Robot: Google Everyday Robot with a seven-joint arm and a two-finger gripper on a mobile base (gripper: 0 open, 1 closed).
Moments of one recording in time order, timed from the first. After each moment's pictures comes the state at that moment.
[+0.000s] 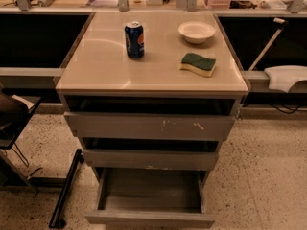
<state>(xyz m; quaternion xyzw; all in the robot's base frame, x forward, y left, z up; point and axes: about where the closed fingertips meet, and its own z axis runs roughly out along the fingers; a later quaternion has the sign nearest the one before) 0.275 -0.068 0.218 -0.55 0.73 0.30 0.27</state>
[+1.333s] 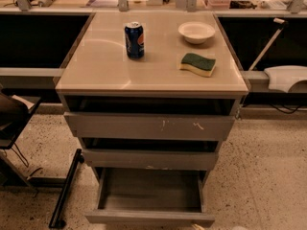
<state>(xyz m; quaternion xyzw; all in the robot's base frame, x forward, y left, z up) 0.345 -0.155 0.145 -0.44 0.79 0.31 0.29</state>
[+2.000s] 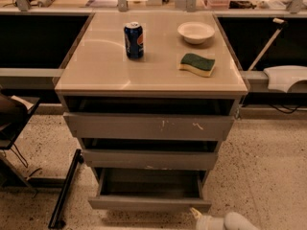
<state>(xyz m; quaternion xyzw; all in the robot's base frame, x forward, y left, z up) 0.406 -0.149 0.152 -0.45 0.78 0.29 0.32</state>
